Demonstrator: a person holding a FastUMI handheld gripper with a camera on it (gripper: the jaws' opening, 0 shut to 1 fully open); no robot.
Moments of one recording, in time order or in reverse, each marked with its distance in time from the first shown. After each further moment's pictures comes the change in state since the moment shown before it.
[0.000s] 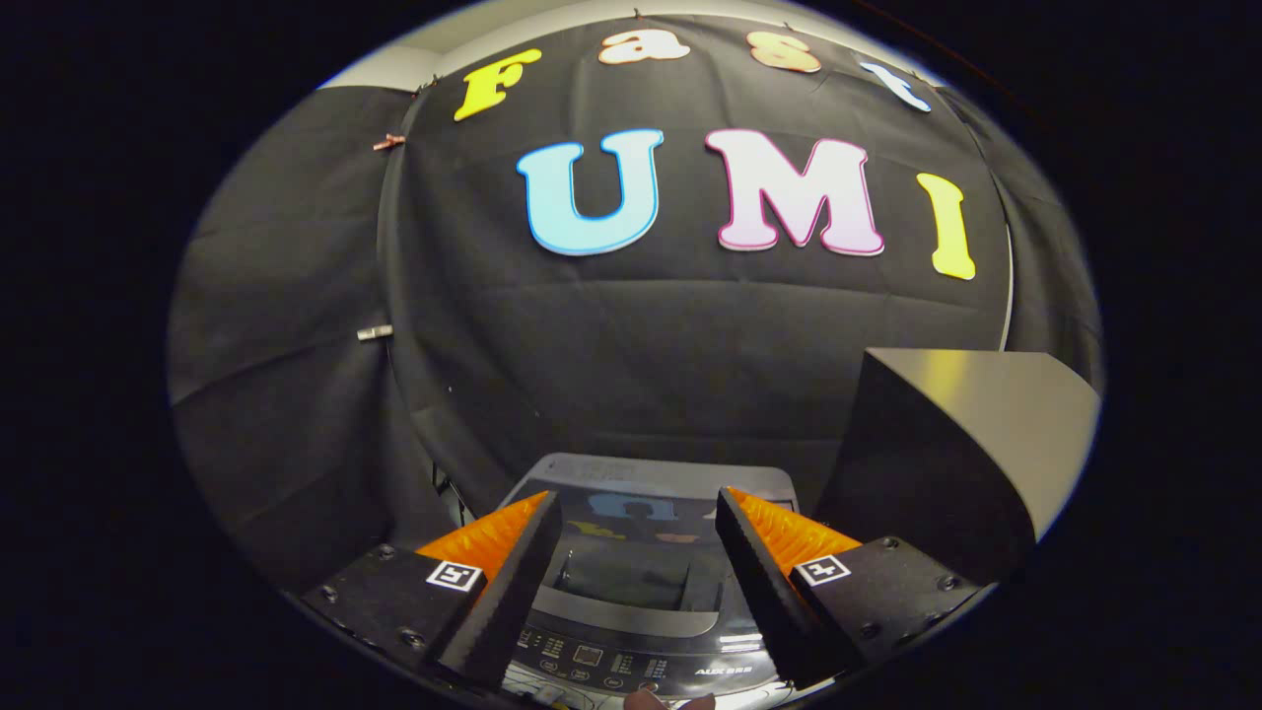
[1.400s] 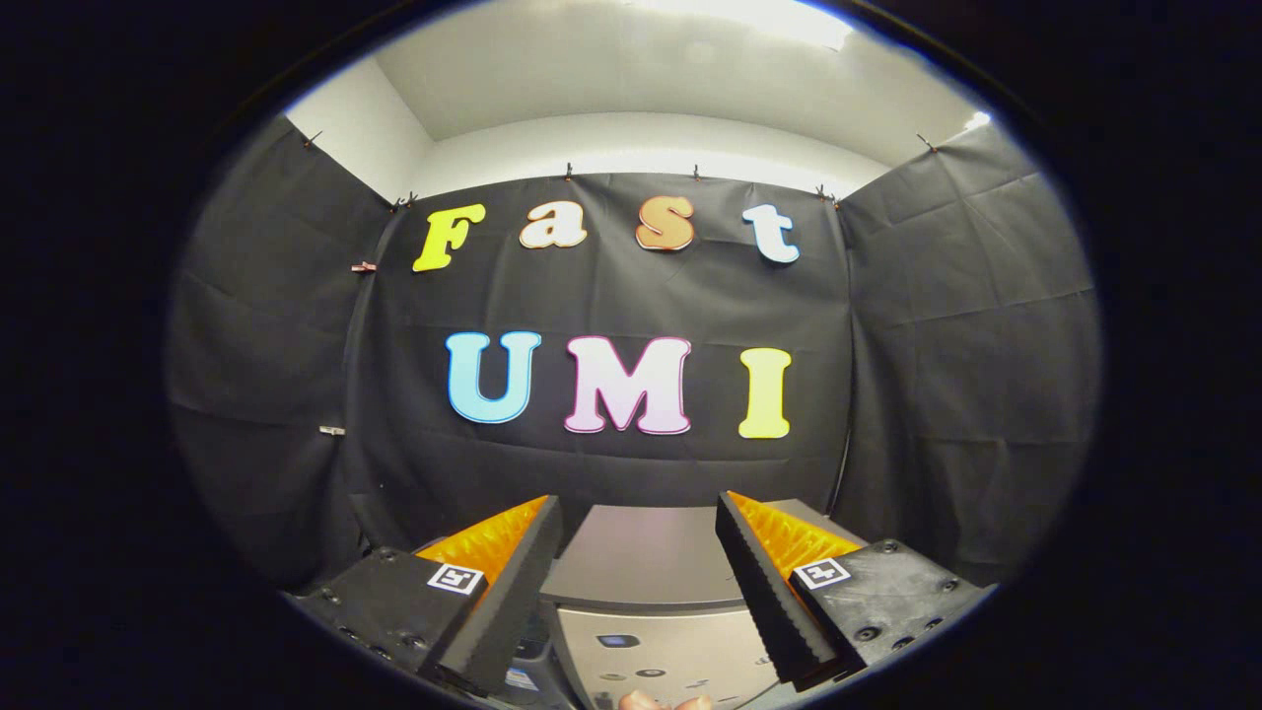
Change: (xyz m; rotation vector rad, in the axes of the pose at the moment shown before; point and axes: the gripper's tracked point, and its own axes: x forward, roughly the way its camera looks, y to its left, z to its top) arm -0.329 -0.214 0.139 -0.114 -0.432 -0.229
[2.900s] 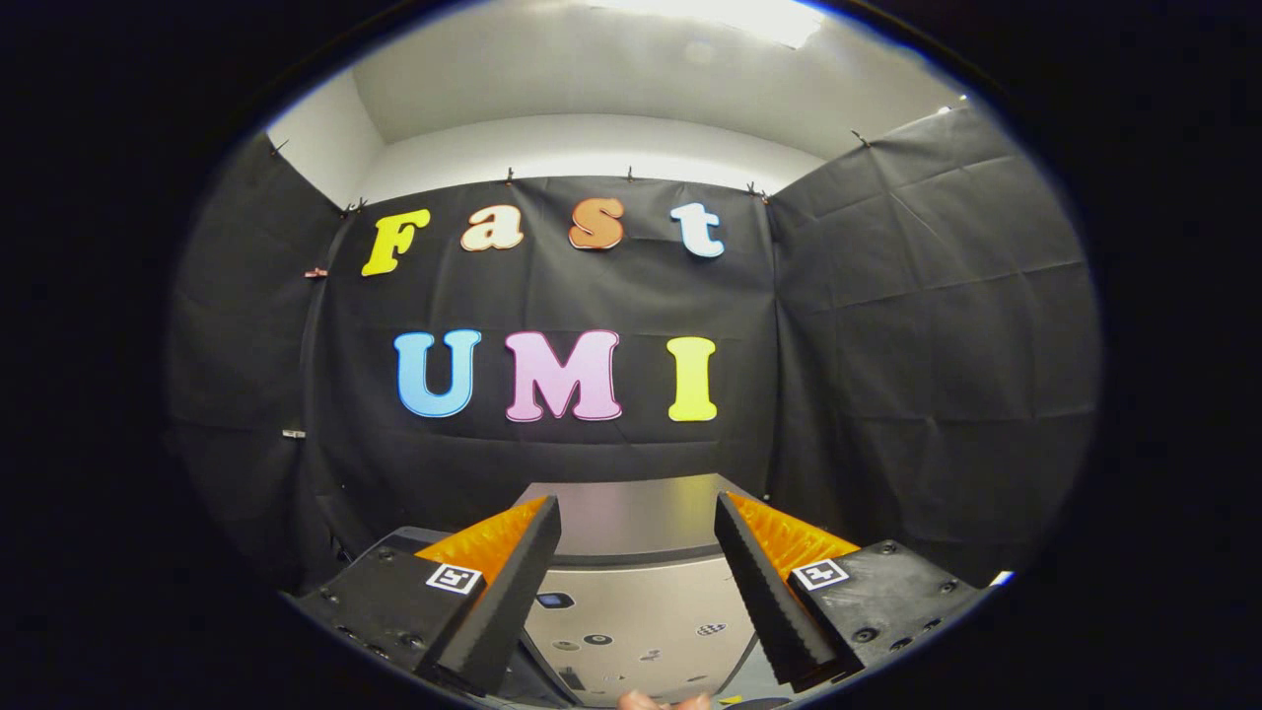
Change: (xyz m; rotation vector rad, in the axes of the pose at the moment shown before) arm -0.080 -0.066 -0.021 0.075 0.034 -0.163
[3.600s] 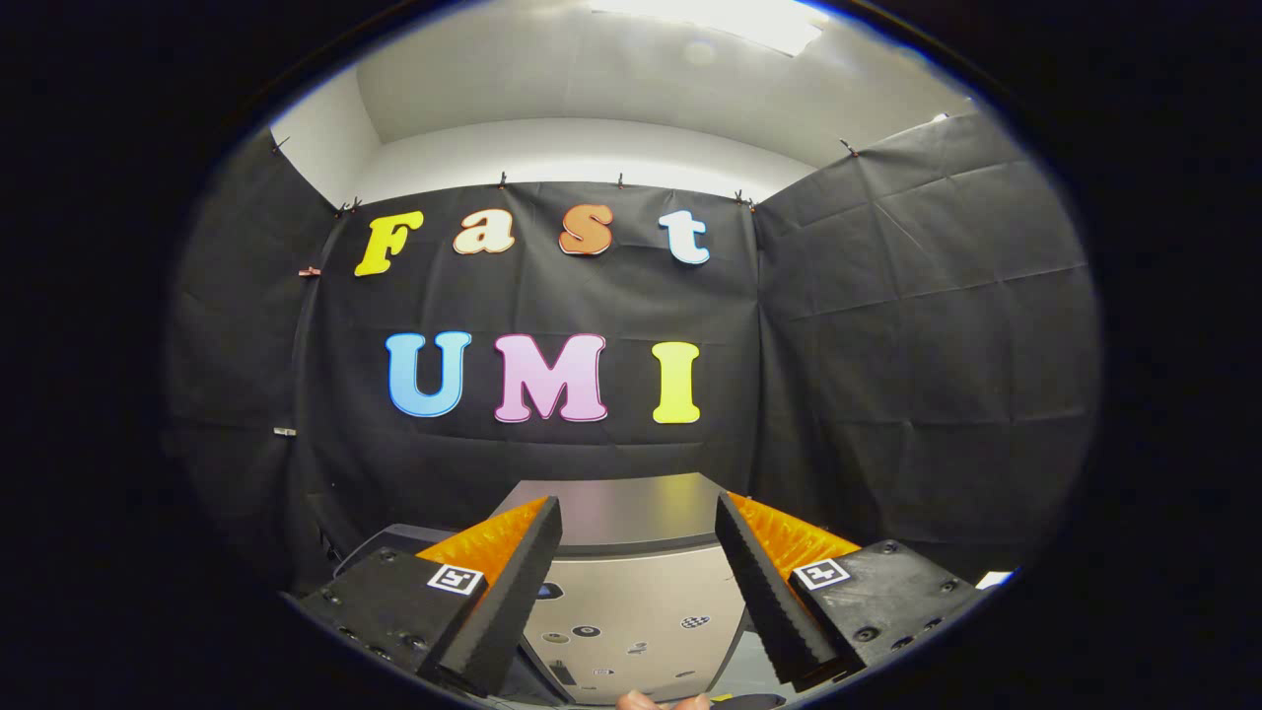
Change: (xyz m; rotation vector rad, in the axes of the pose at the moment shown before) arm -0.025 0.002 0.002 -0.037 -0.021 -0.018
